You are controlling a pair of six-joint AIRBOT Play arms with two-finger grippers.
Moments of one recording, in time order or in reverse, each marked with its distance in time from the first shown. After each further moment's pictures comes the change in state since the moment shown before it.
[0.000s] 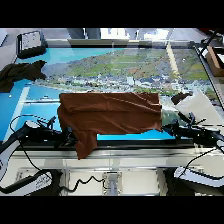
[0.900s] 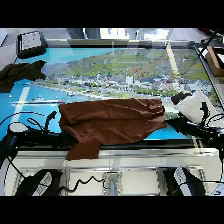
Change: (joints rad) left arm 0.001 0.388 0.001 -0.119 -0.368 0.122; right arm -0.001 0.522 0.000 0.027 0.240 0.069
